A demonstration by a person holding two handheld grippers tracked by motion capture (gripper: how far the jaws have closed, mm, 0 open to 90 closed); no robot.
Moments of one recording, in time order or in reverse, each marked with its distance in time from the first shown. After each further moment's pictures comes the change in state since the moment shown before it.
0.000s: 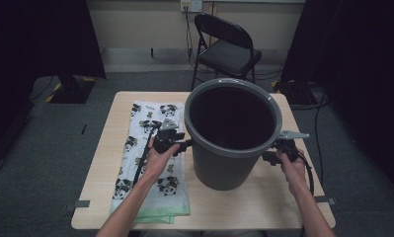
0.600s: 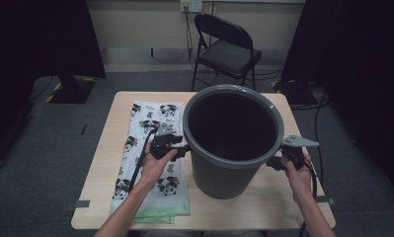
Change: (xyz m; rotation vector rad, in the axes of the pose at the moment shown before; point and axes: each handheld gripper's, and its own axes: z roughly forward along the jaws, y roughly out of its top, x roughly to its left) left arm -0.010 -0.007 -0.017 -0.036 -0.021 -0.002; right arm 0.018 -0.003 -0.030 -0.095 -0.032 -0.032
